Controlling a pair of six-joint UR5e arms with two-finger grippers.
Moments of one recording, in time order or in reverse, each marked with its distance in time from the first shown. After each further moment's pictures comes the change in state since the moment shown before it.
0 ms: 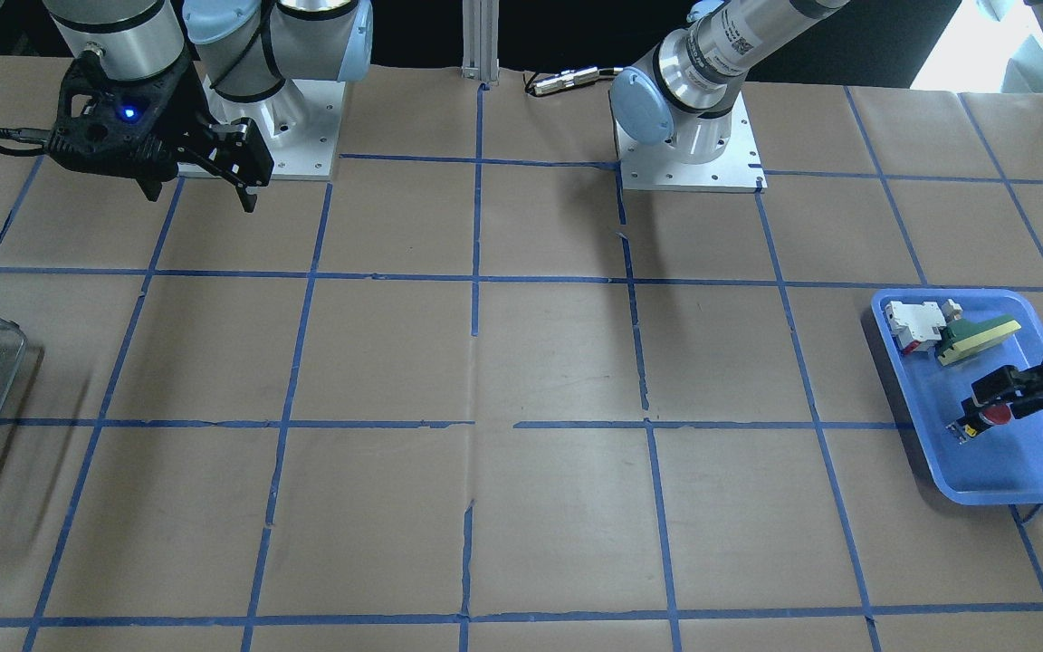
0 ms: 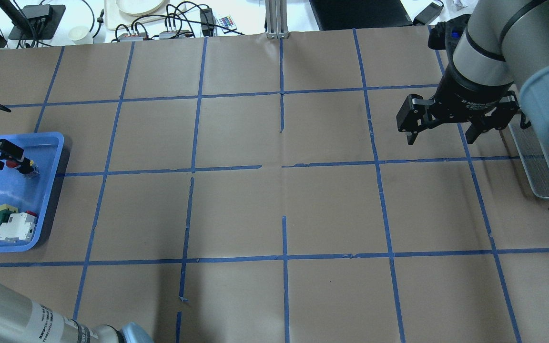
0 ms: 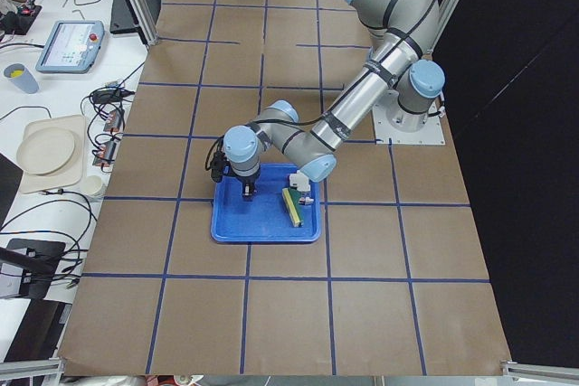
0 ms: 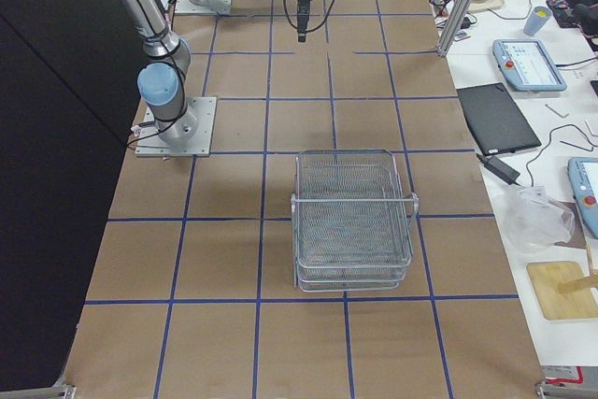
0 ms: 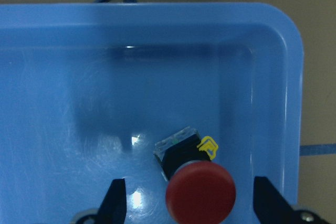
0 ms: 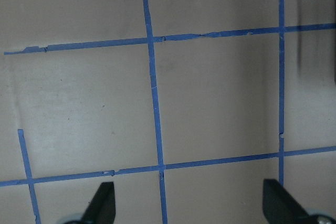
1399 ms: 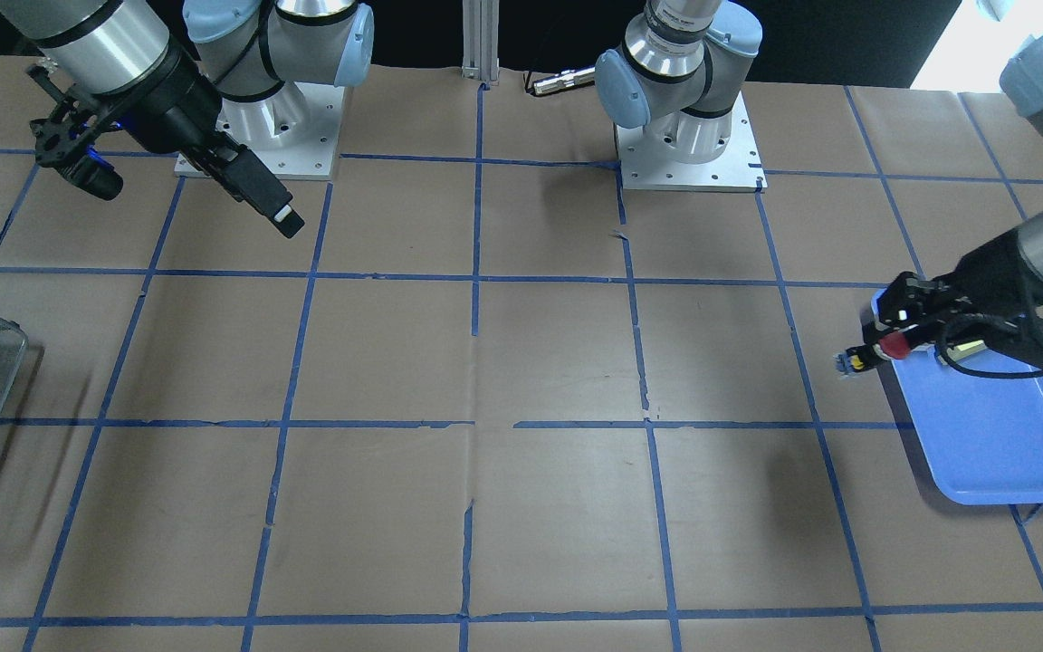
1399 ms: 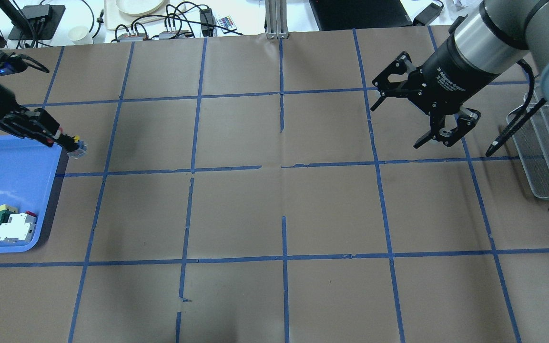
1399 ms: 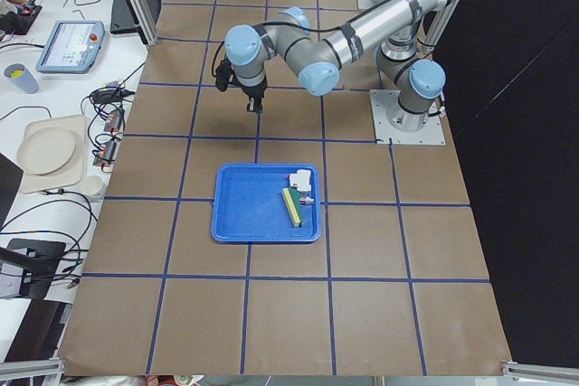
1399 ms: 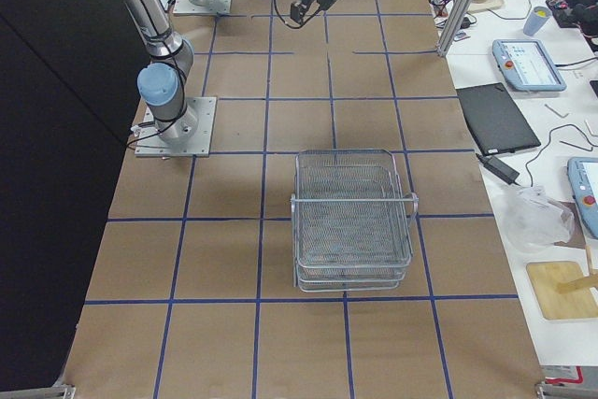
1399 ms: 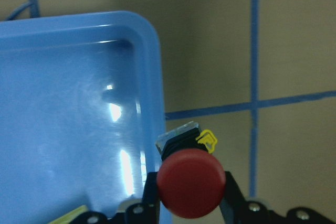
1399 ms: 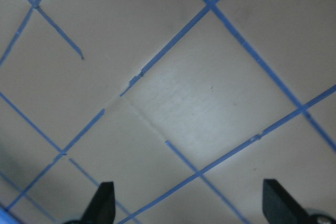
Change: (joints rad) left arm -0.275 0.365 -0.073 -0.423 -0.208 -0.079; right arm -0.103 0.022 -0.009 0.002 0.503 0.654
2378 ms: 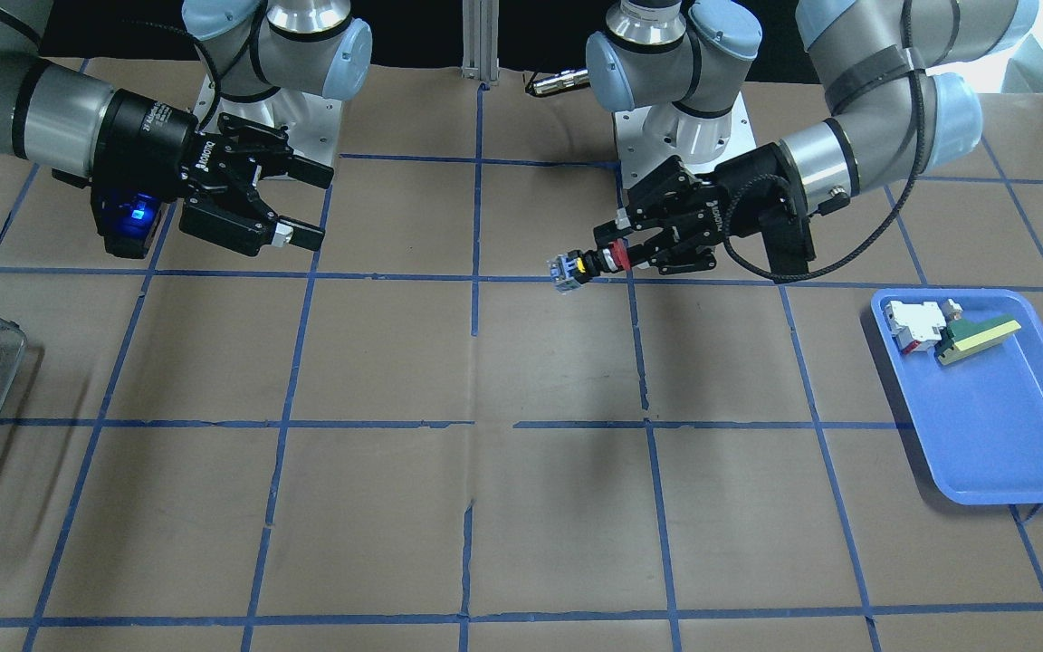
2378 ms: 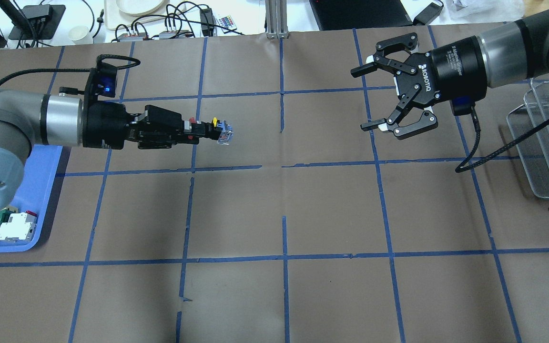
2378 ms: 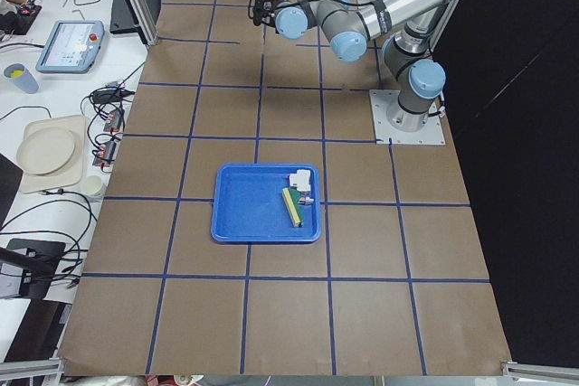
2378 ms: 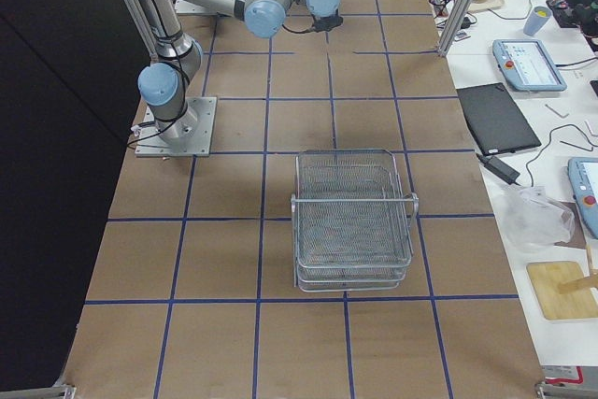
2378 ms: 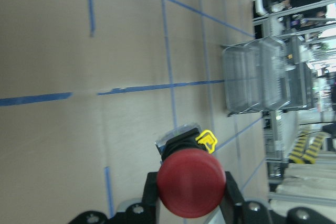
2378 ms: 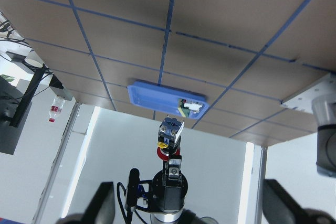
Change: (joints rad) left arm -0.224 0.224 -0.352 0.118 -0.781 -0.204; right arm -0.153 0.063 0.092 0.305 0.648 0.098
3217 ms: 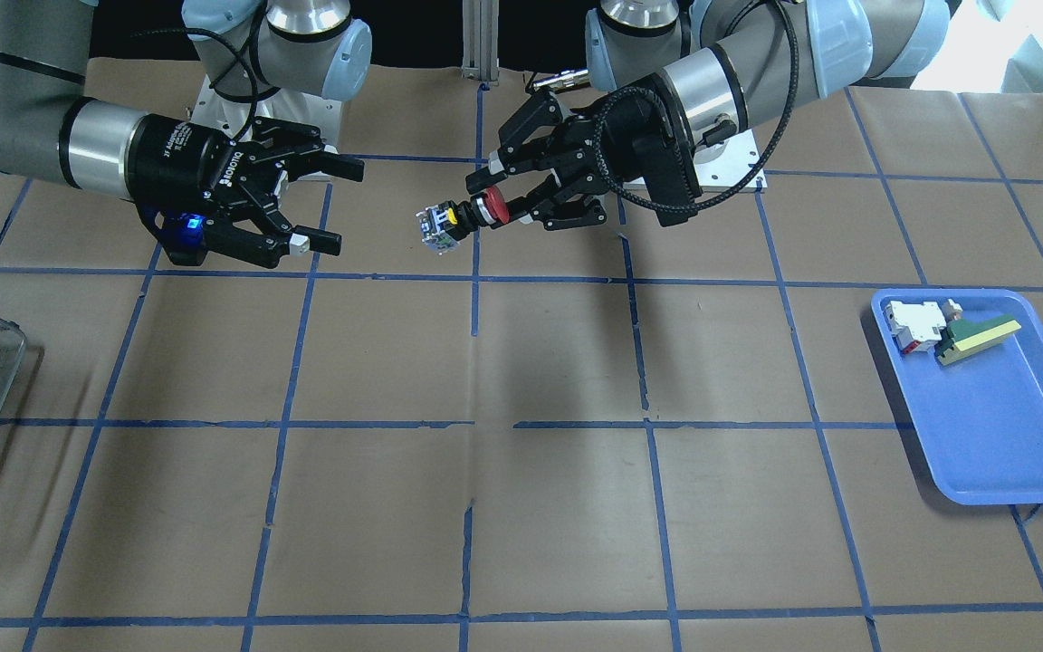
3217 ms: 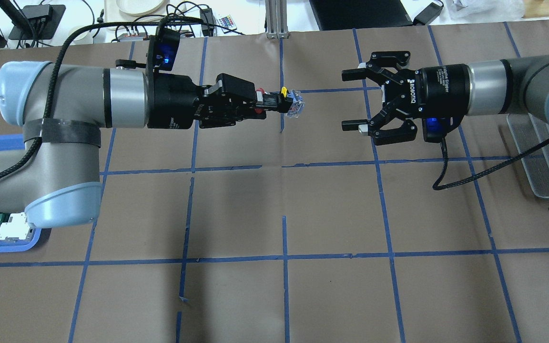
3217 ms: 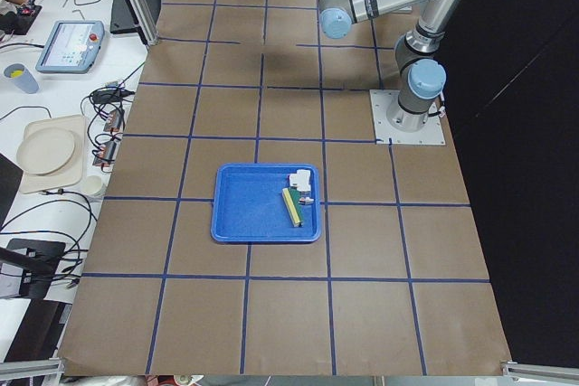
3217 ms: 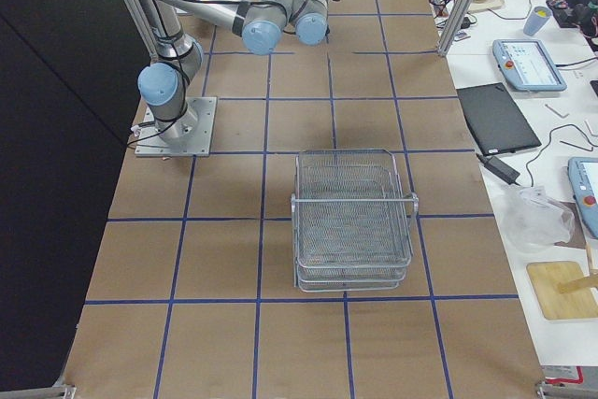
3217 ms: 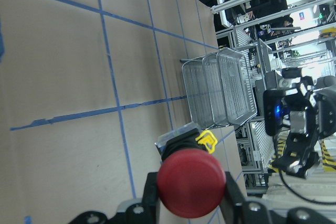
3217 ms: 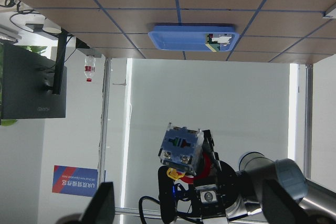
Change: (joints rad) left arm -0.250 -0.012 -0.016 0.660 -0.016 -0.653; right arm -0.004 0.005 0.091 0.107 0.248 -0.024
